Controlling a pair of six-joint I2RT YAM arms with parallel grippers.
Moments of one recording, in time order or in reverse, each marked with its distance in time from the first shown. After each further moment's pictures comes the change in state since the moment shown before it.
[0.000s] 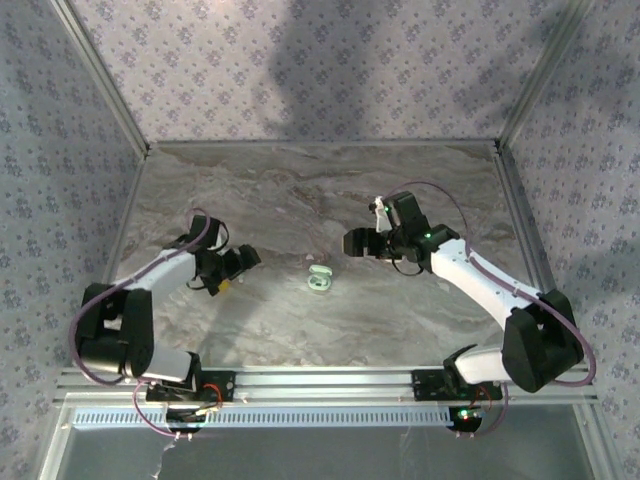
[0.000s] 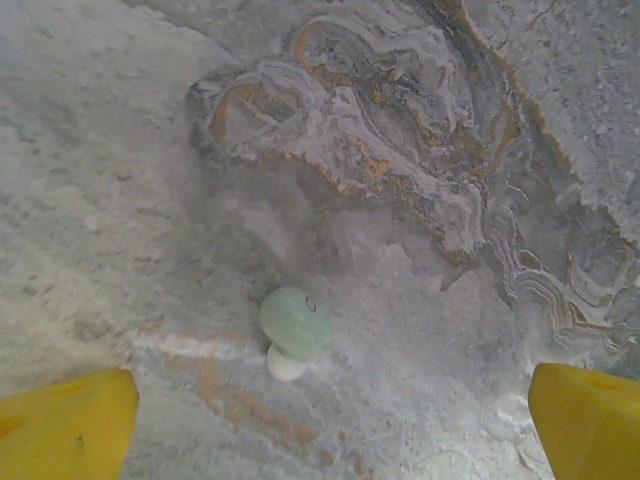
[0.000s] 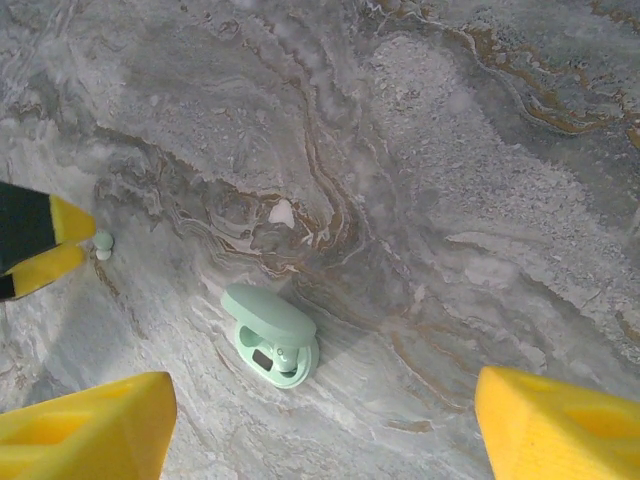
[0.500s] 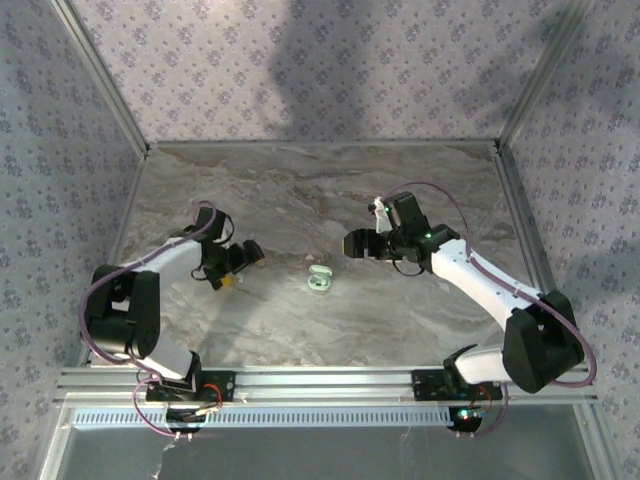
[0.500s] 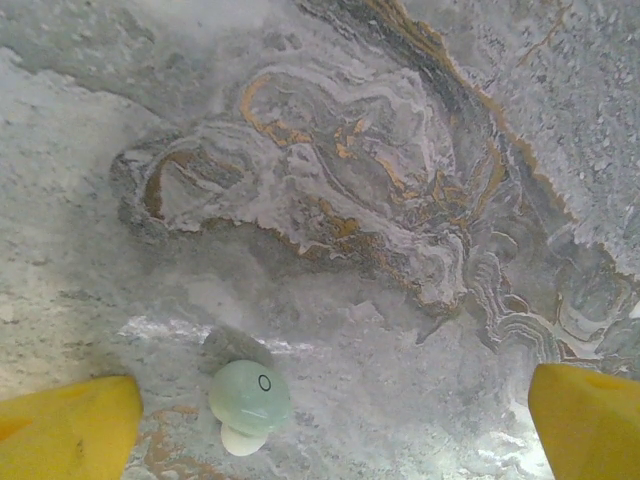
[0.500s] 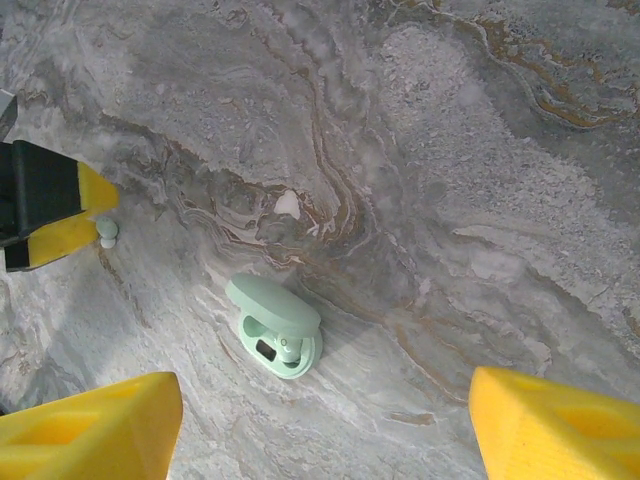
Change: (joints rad) left arm -0.032 0.098 0.087 -0.037 -0.011 -0.003; right arm 0.000 -0.002 0.000 -0.008 -0.018 -0.016
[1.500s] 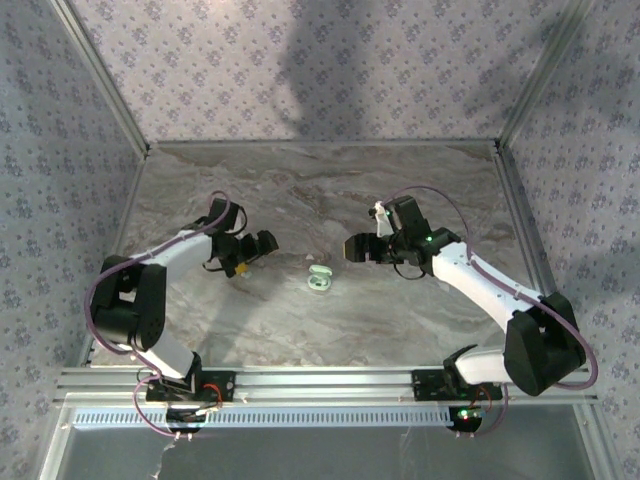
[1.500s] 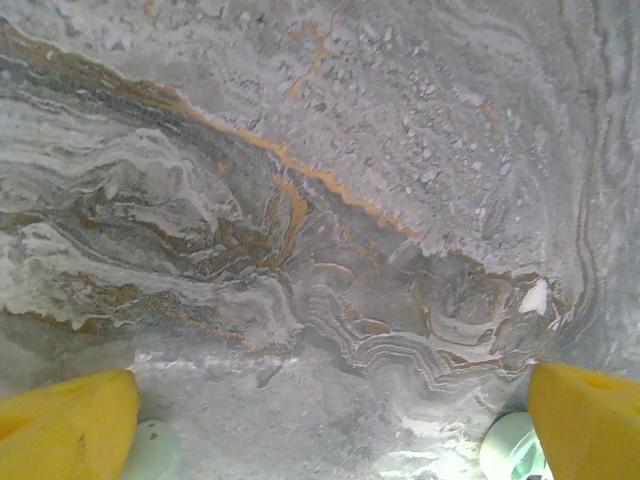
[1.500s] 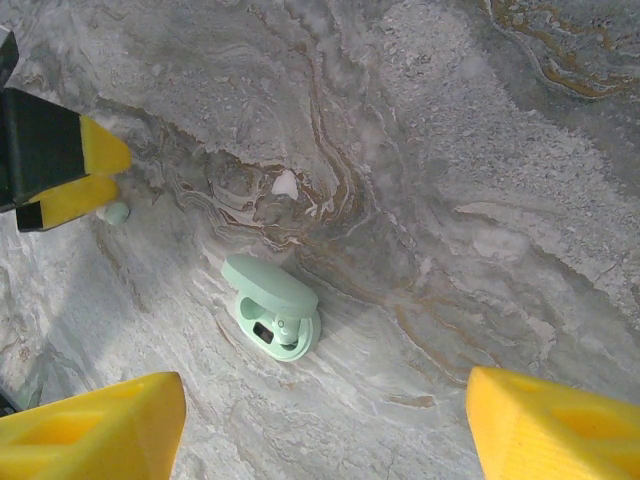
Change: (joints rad) left arm -0.062 0.051 0.074 0.084 0.049 0.012; right arm 0.000 -0.015 -0.032 0.001 -0.015 0.001
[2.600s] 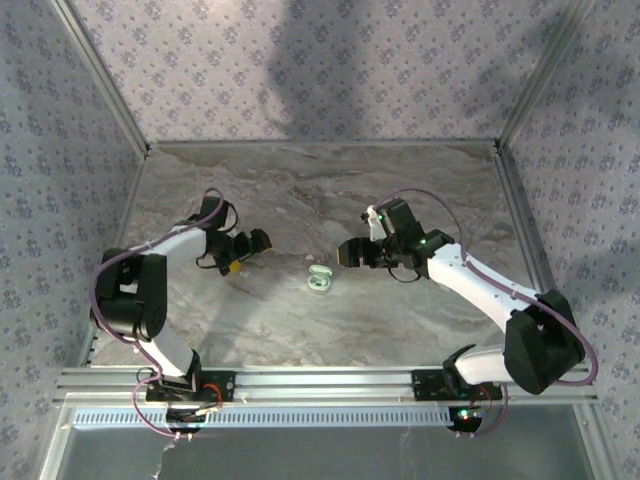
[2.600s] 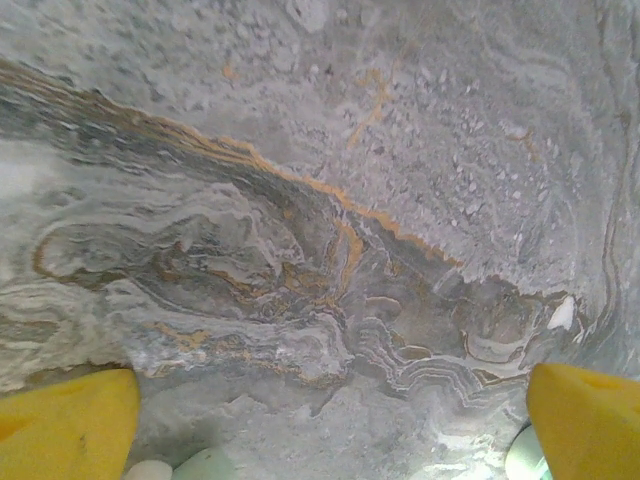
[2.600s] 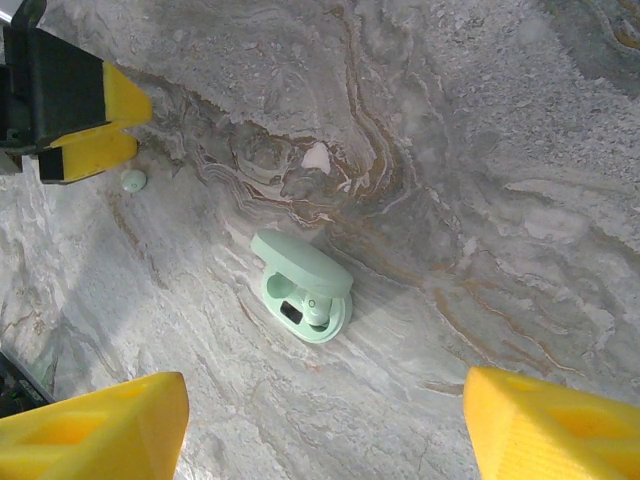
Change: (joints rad) left arm 0.083 0.058 0.024 -0.030 0.068 0.101; right arm 0.058 0.010 0.002 0.000 -0.008 0.019
